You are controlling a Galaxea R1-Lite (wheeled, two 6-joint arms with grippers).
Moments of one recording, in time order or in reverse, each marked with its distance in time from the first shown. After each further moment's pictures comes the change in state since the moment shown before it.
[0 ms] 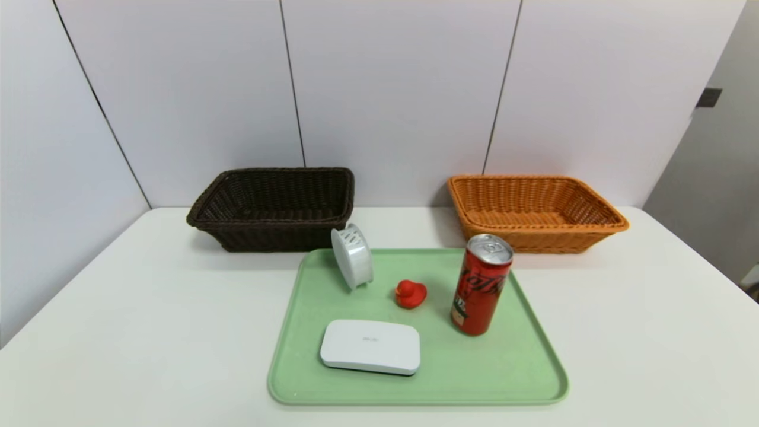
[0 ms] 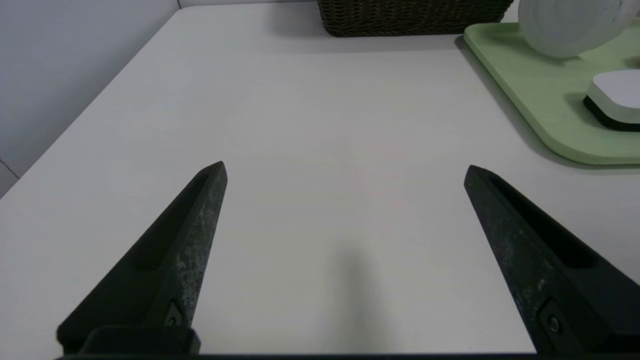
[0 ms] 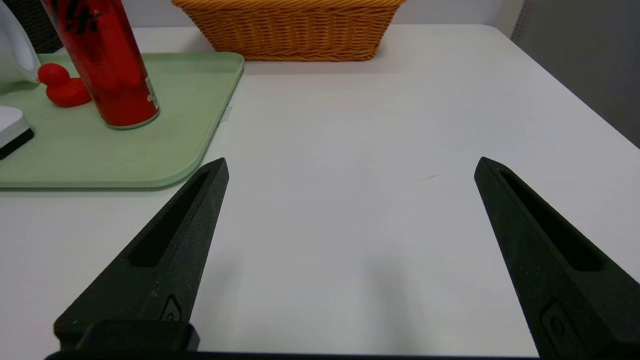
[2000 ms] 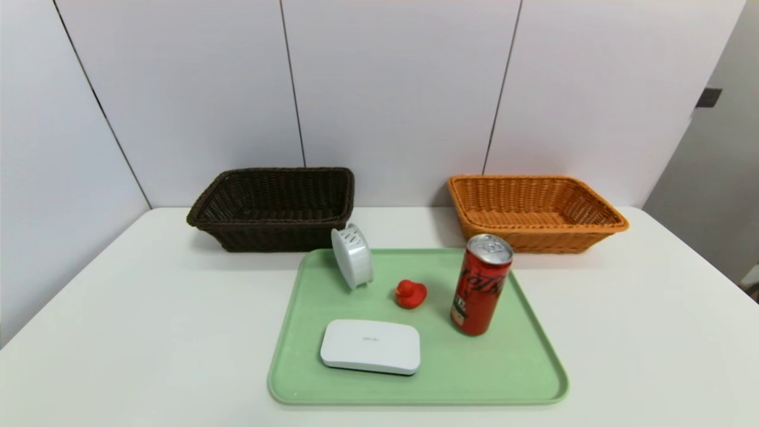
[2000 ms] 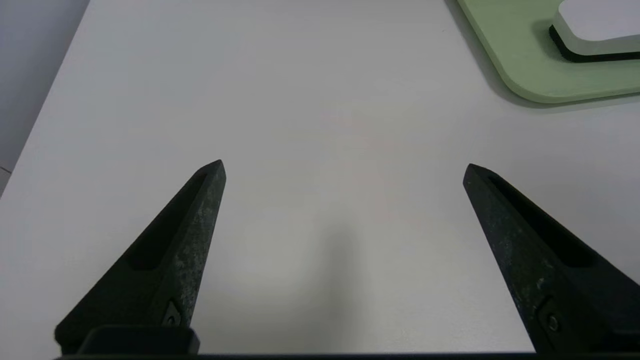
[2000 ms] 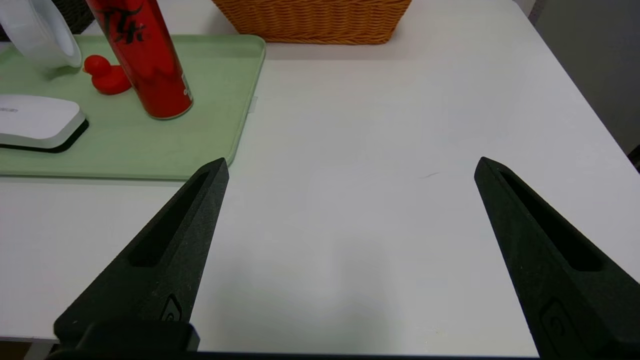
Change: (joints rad) left arm -0.002 0.254 -0.318 0.327 -0.082 0.071; right arm 0.005 0.221 -0.417 0.366 0.040 0.000
